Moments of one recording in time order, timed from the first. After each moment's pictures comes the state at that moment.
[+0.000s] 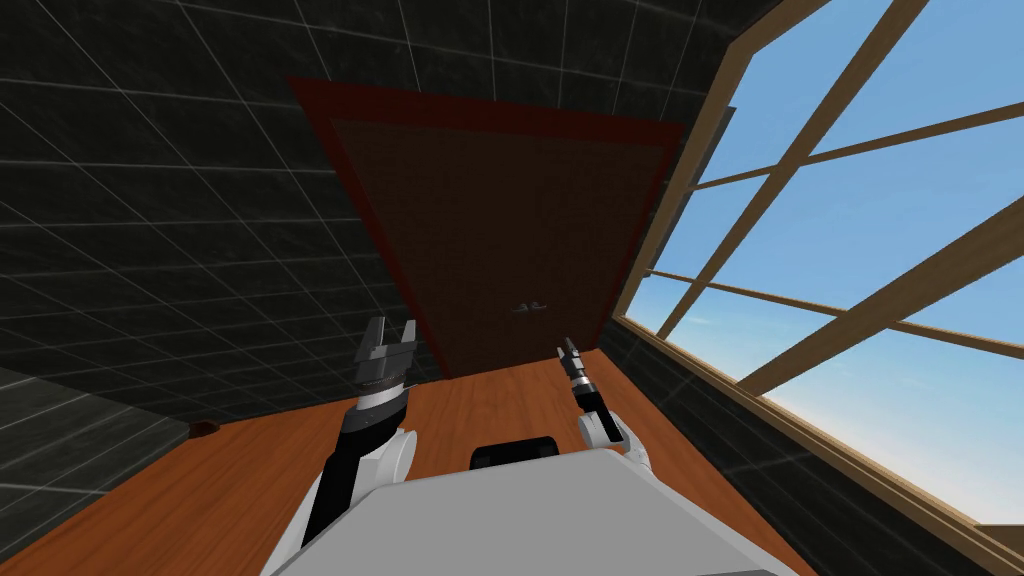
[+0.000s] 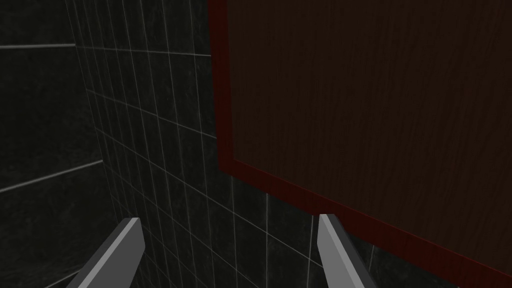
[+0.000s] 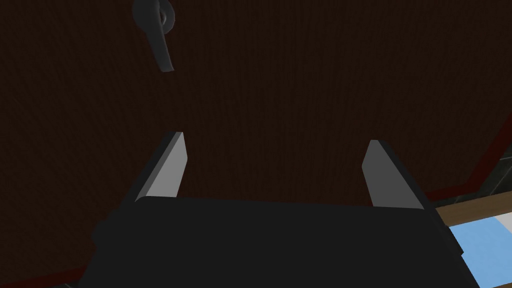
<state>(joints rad) 0.17 -0.25 0.14 -1.26 -0.22 -0.73 -0.14</state>
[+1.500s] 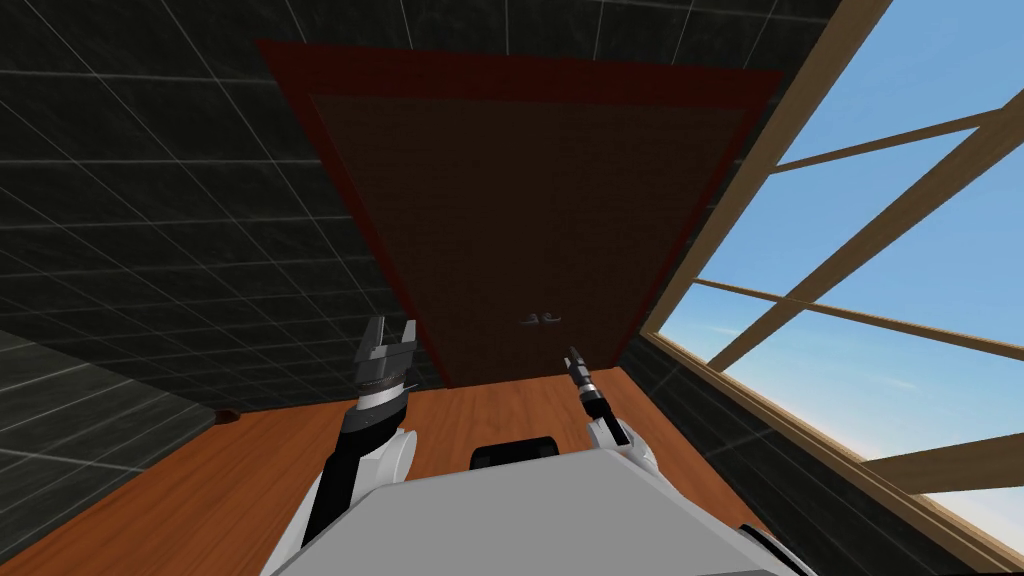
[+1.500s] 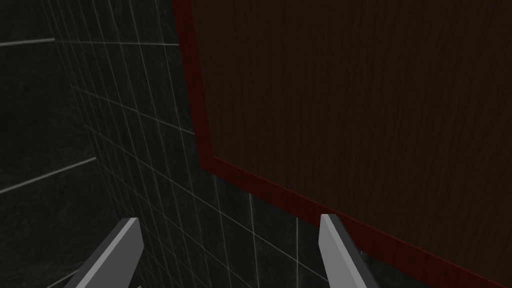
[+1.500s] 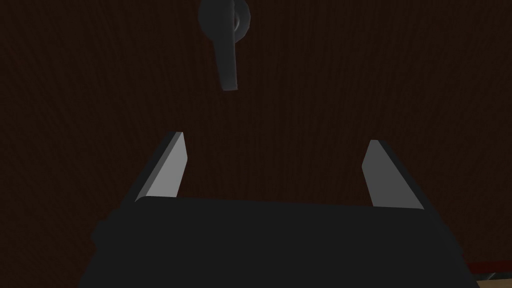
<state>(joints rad) 0.06 -0.31 0.18 -0.92 -0.29 -0.81 -0.14</state>
